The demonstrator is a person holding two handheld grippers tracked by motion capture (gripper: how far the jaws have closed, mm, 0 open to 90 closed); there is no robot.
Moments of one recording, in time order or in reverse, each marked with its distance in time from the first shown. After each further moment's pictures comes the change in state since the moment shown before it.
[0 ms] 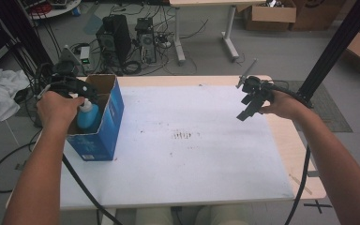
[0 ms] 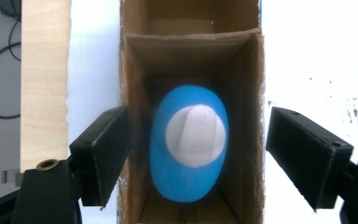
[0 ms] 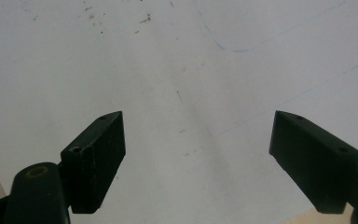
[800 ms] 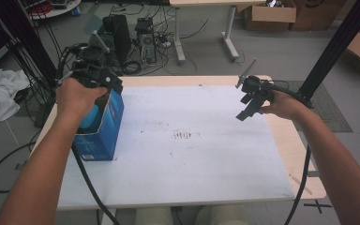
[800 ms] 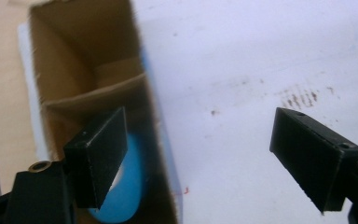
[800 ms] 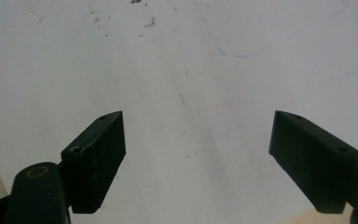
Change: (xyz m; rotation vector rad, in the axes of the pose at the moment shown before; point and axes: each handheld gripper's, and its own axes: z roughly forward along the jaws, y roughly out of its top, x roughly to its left) left arm -0.072 0.013 -0.030 -0.069 -0.095 0.256; right arm 0.007 0.003 -0.005 -0.005 -0.013 -0.016
